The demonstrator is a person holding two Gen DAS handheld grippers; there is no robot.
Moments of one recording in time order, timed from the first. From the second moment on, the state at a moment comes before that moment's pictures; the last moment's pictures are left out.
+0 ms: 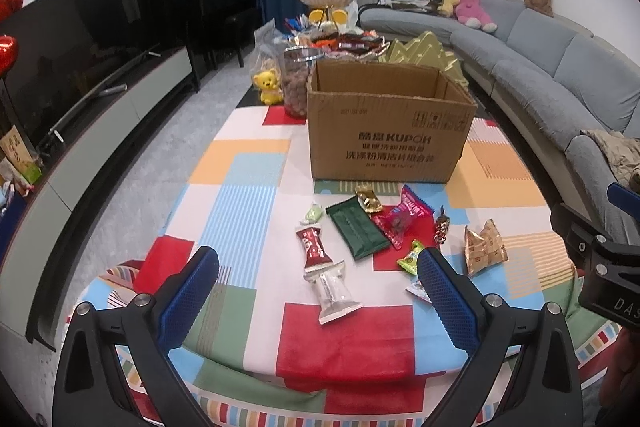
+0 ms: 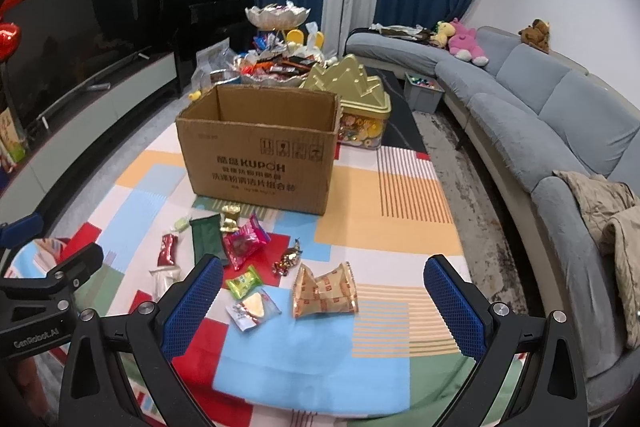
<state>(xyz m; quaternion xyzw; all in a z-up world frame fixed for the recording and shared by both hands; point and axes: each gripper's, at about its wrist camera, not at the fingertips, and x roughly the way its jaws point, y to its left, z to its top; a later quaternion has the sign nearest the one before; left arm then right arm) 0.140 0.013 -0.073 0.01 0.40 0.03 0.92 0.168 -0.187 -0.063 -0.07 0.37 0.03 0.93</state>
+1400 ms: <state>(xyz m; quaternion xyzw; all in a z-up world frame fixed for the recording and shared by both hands) 0.204 0.033 -0.191 -0.05 0.56 0.05 0.83 0.221 -0.124 -0.185 -0.16 0.50 0.20 0.83</state>
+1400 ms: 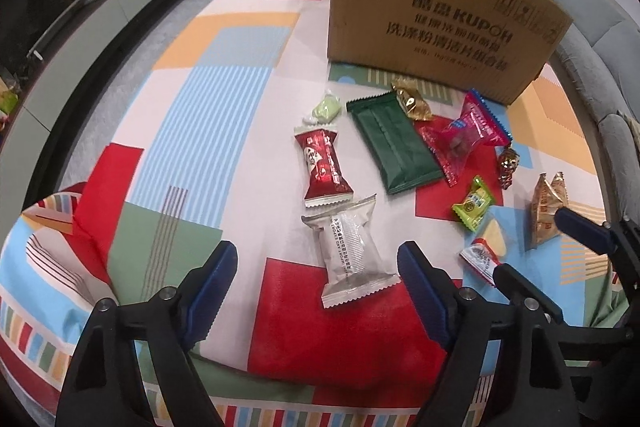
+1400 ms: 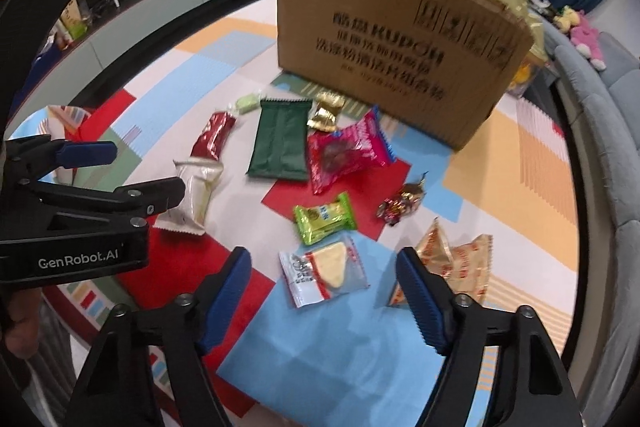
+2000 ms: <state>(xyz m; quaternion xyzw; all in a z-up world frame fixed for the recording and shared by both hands) 0.219 0.029 -0.221 -0.05 0.58 0.04 0.81 0.242 -0.127 -0.222 -0.15 0.53 0.22 0.80</state>
